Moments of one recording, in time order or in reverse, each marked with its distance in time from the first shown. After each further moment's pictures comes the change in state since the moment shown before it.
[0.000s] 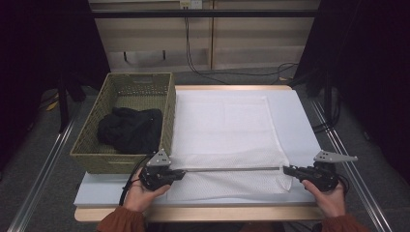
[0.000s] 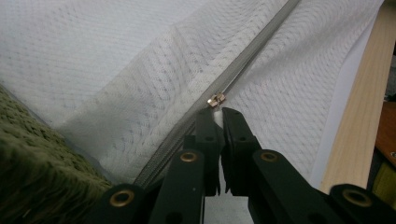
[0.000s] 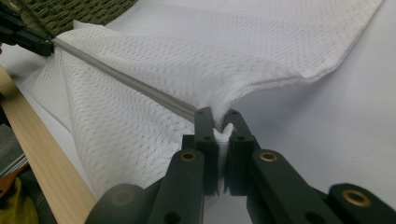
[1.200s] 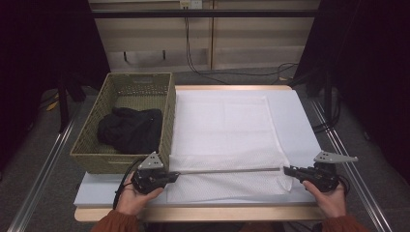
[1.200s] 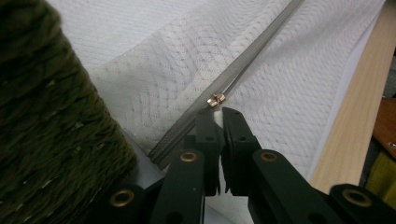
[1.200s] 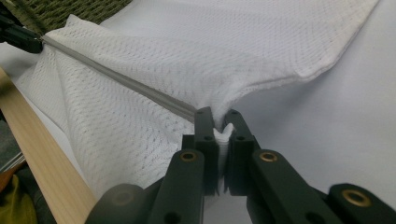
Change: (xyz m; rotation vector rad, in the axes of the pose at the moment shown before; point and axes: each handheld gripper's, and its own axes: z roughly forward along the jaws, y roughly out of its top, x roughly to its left) left arm 0.003 -0.014 -0.017 0.001 0.020 -0.034; right arm 0.000 -0.001 -0.001 0.013 -0.006 0.002
